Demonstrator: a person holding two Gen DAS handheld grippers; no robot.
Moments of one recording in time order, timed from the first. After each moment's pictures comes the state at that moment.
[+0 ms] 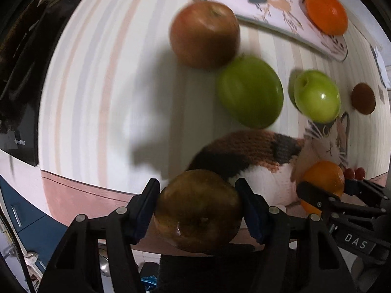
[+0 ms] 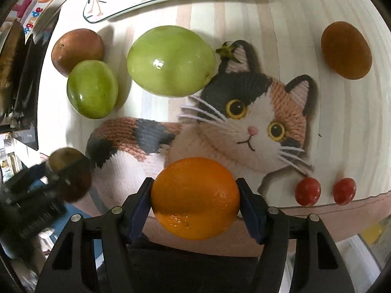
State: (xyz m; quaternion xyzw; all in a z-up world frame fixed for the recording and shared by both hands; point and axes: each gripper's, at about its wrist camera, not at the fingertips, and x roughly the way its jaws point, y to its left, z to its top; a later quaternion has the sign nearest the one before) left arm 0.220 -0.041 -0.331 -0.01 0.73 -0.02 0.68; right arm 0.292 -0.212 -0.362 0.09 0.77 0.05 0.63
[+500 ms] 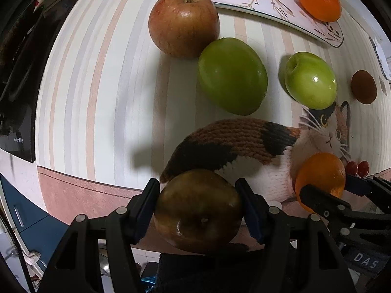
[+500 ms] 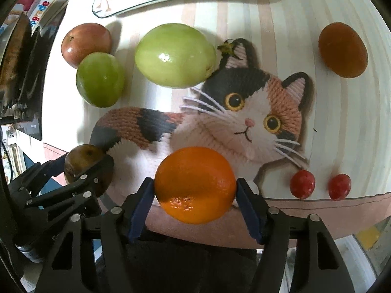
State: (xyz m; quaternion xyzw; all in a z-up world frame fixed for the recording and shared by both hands) left arm 0.208 -0.086 -0.341 0.01 0.73 -0.01 0.68; right arm 0.287 -0.212 -0.352 0.08 0.78 0.07 0.62
